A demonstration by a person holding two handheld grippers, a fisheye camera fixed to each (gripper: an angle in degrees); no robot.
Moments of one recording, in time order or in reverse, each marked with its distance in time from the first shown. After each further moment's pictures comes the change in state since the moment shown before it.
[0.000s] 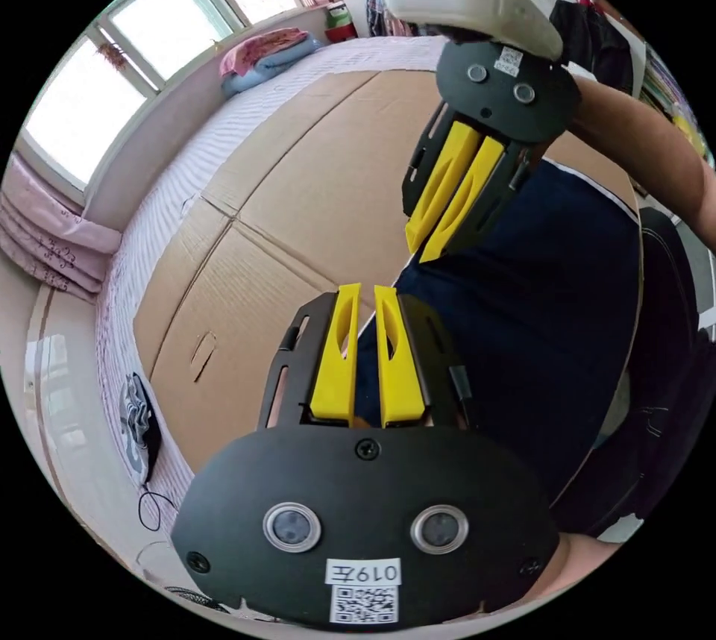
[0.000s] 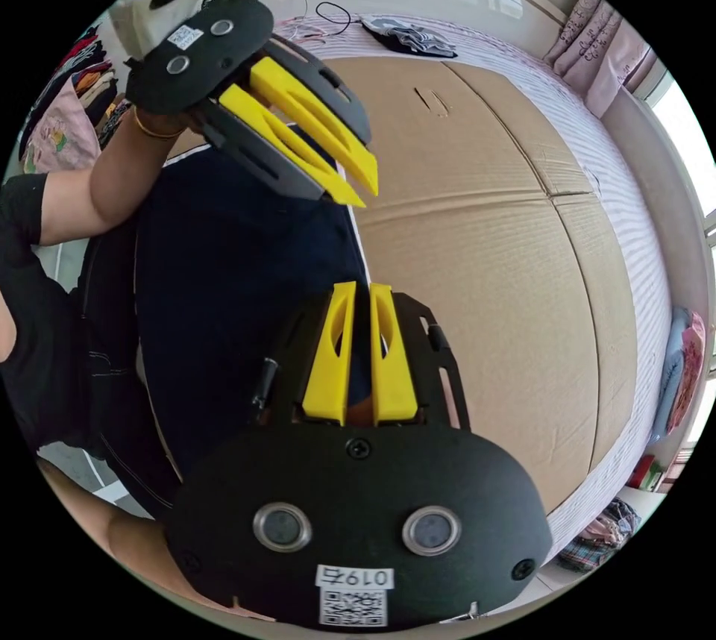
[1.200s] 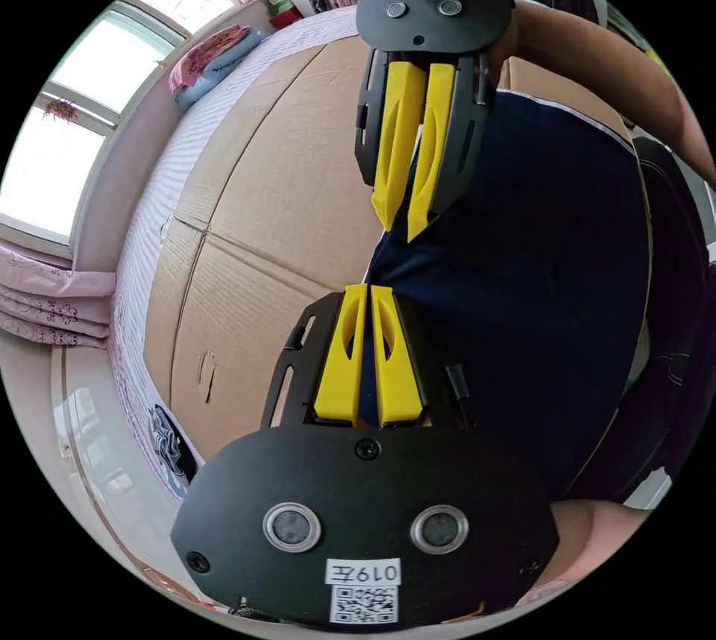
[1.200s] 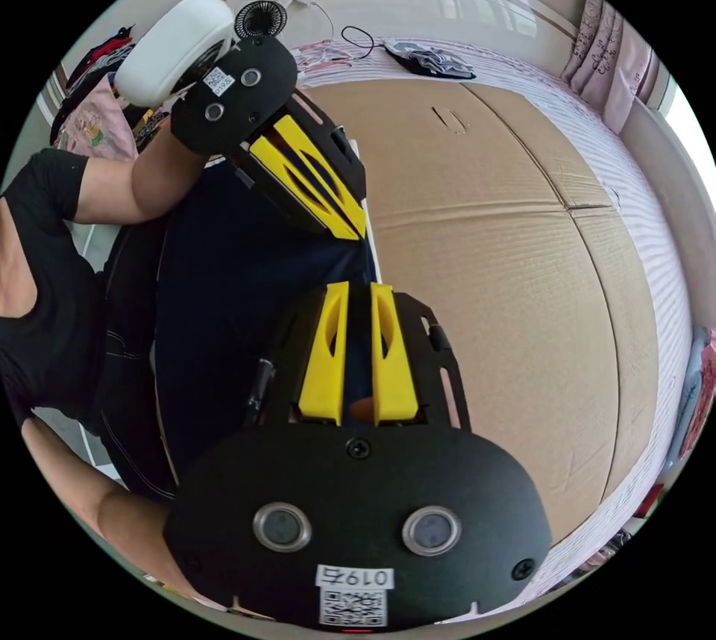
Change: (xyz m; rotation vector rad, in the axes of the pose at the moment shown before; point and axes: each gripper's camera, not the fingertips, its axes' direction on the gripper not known) left arm 0.058 -0.146 0.037 -0.145 0.020 0.240; right arm -0.019 0.085 -0.034 0.110 -0.110 -0.066
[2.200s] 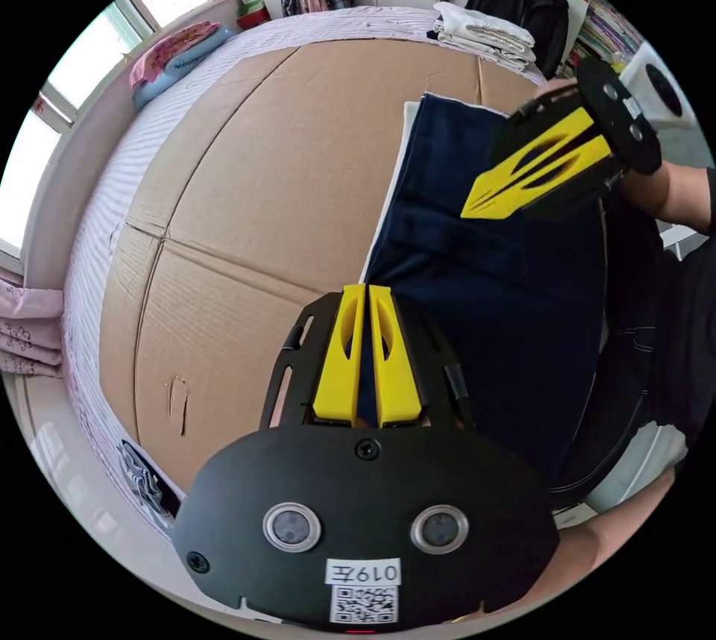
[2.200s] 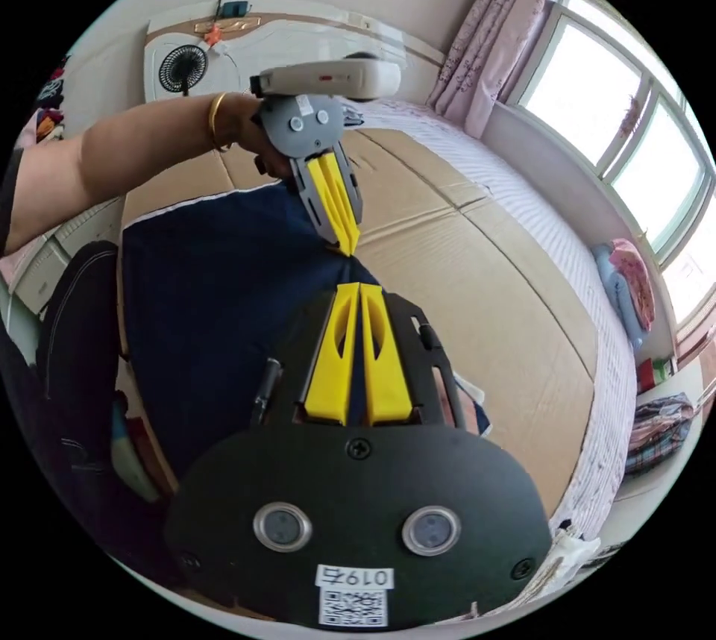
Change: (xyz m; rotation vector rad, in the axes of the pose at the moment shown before) left arm -0.084 -0.011 0.063 0.032 0.194 0.072; right arm -0.225 0.076 0.025 0.227 0.436 0.239
